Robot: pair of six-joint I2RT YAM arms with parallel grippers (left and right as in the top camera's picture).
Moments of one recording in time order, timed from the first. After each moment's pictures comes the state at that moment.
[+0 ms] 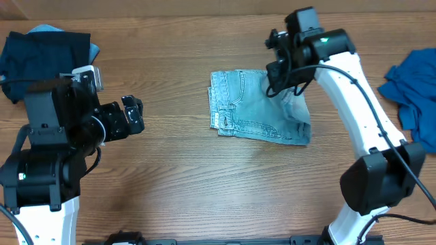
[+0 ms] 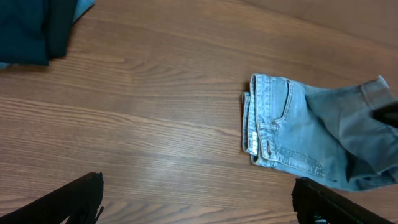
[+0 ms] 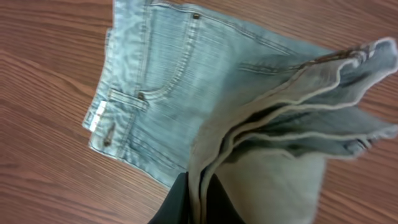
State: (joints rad) left arm 0.04 1.10 1.45 -1.15 0.17 -0.23; right arm 0.27 1.91 1.82 -1.16 -0.18 -0.06
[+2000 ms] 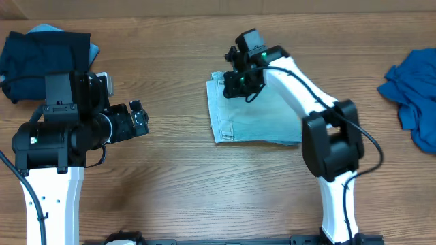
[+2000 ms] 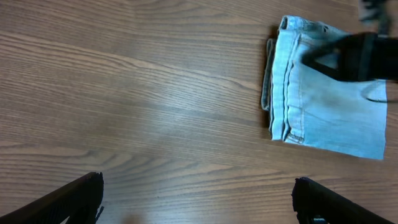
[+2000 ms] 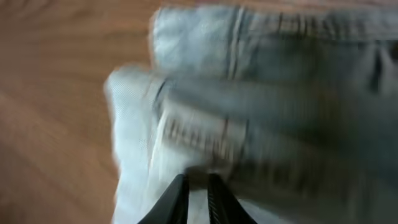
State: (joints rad) left arm 0.04 1.23 1.45 -1.29 0.17 -0.23; right arm 0.40 2.28 1.83 -0.78 -0.38 0.23
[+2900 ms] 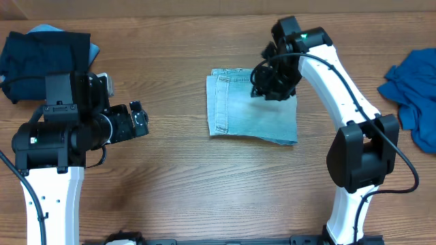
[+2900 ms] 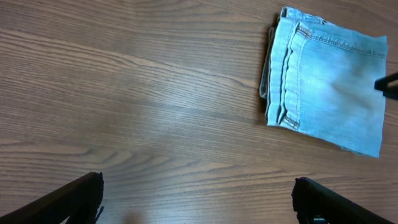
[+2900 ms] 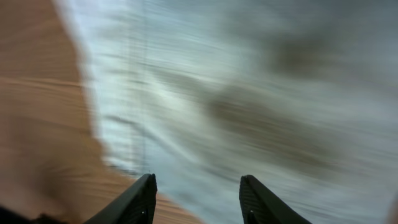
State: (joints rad) left arm 0.04 1.23 1.45 -1.30 0.17 -0.23; right arm 0.26 2.09 1.85 -1.26 -0.35 0.28
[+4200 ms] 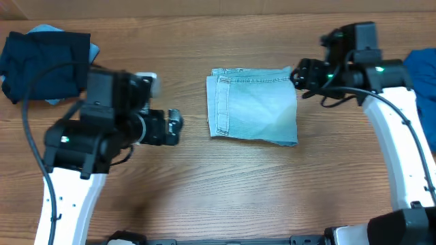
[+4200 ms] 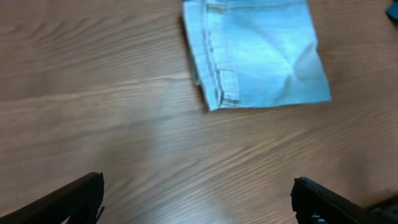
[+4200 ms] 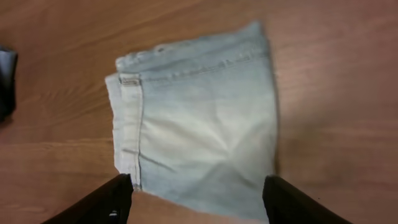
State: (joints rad) left arm -0.23 1.23 1.45 -1.22 0.20 -0.16; right arm 0.06 1.58 1.54 -1.04 -0.29 0.31
